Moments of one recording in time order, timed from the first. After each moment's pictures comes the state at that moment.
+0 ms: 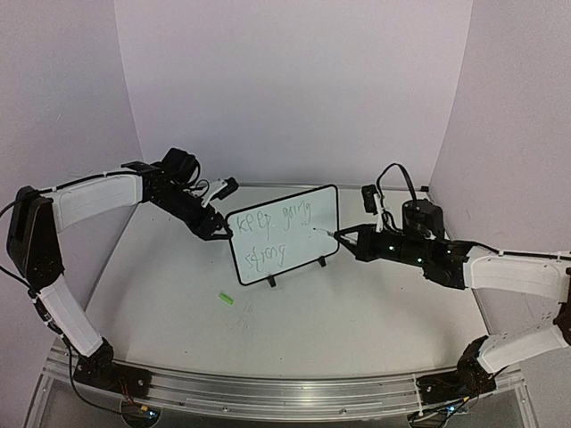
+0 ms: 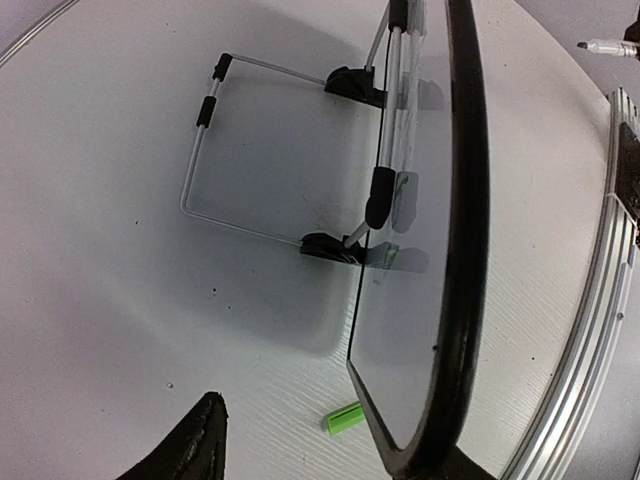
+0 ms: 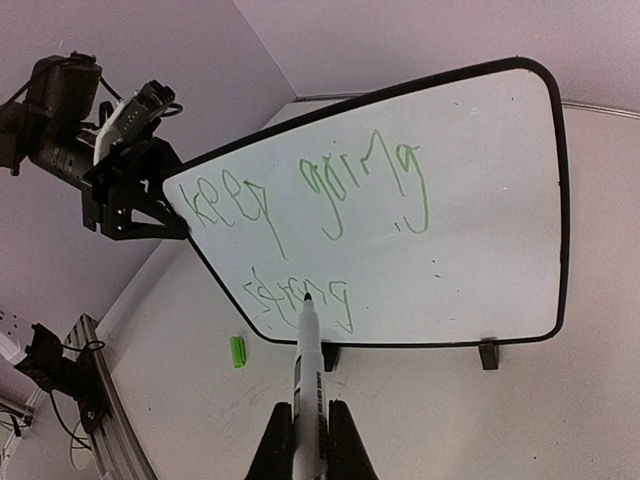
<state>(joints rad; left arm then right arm) -0.49 1.66 1.35 -0.67 0.47 0.28 0.70 1.27 0.71 0.24 -0.21 0.44</state>
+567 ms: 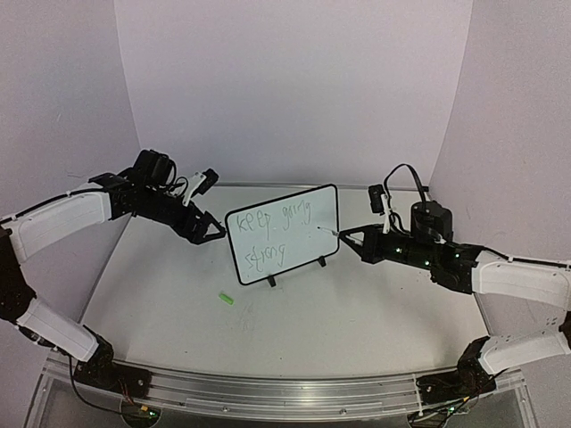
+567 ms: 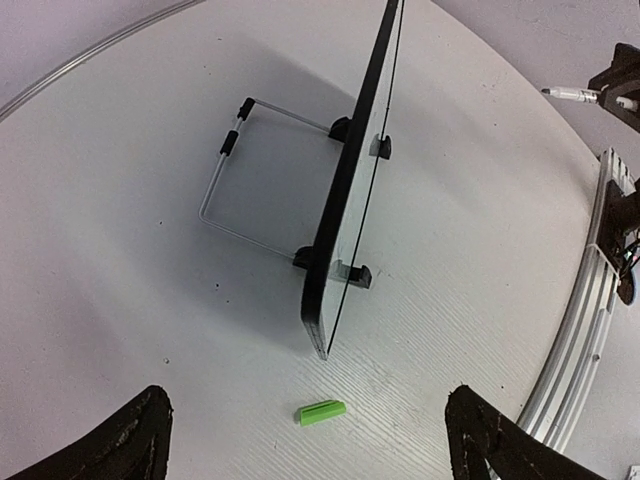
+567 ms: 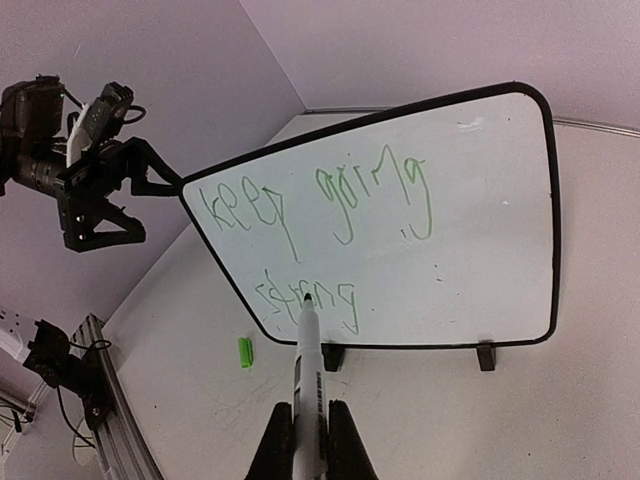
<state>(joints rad) -0.49 1.40 1.17 -0.56 0.43 0.12 0.70 1.19 0.67 0.23 -0.21 0.43</state>
